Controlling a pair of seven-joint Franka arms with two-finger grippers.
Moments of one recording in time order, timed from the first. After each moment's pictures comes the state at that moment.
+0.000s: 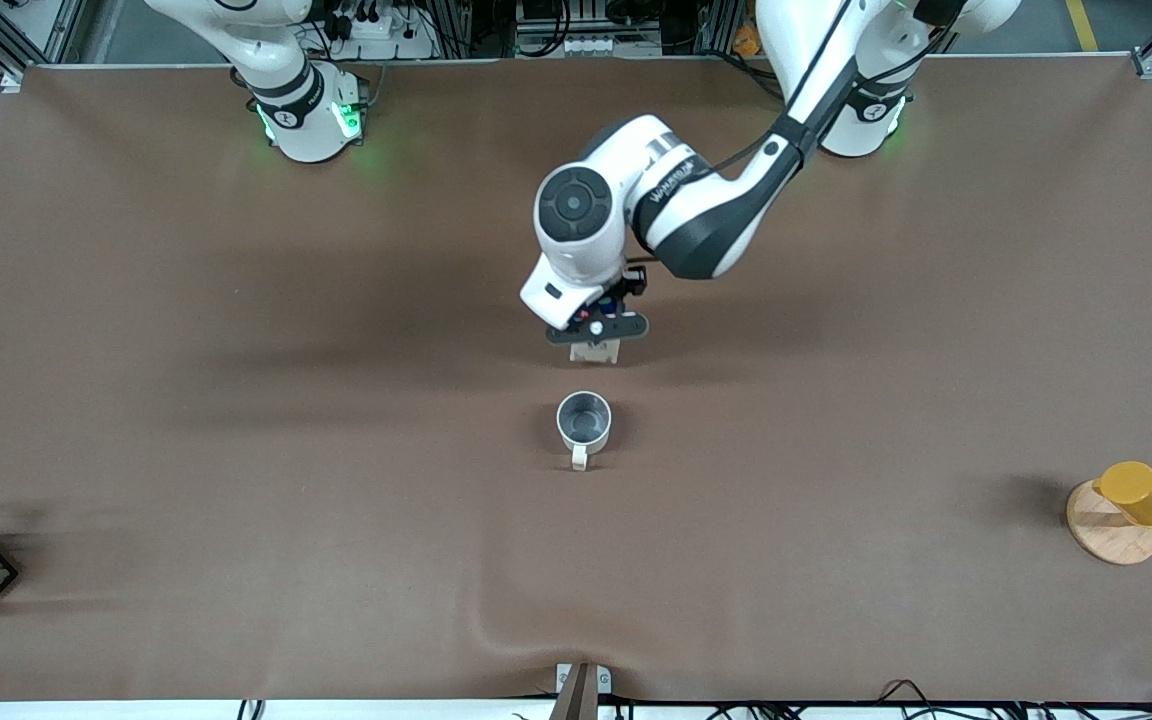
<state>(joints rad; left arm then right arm) -0.63 0.64 -0.21 -1.31 0.03 1.78 -0.90 -0.12 0.15 -0.13 -1.36 0.02 1.44 -0.19</state>
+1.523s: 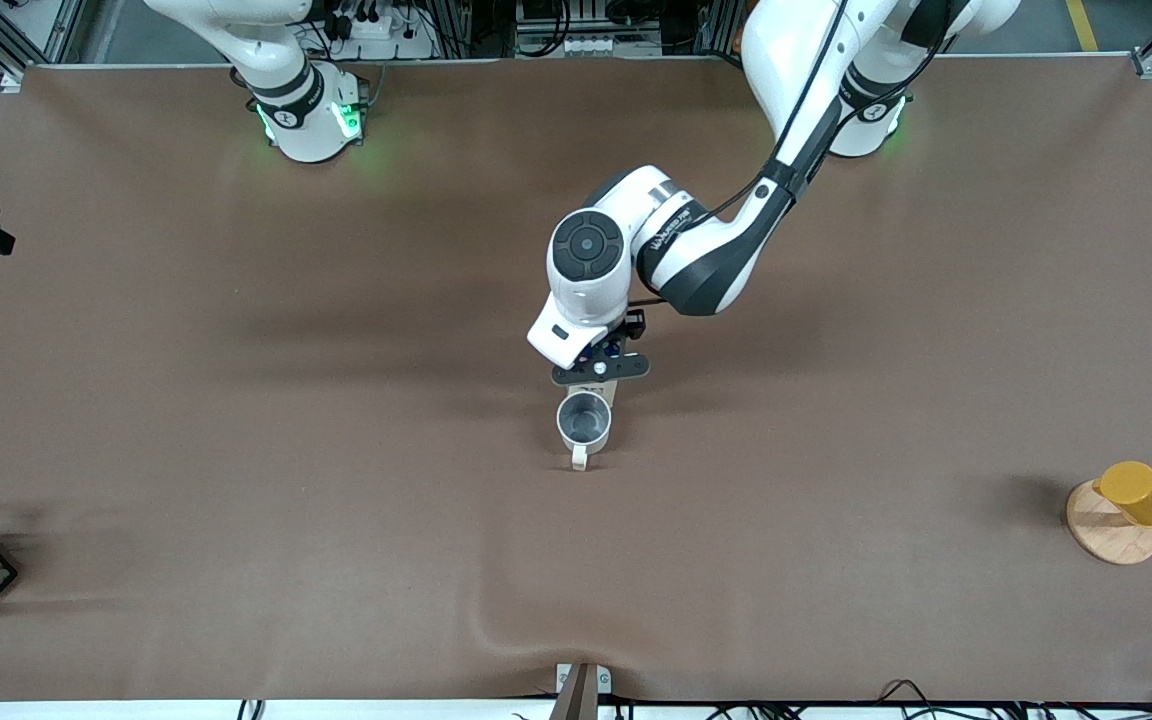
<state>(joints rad) -0.67 0.71 -0.14 -1.31 0.03 1.93 -0.89 -0.09 -0.05 -0.09 -1.60 0.00 1.54 -0.17</state>
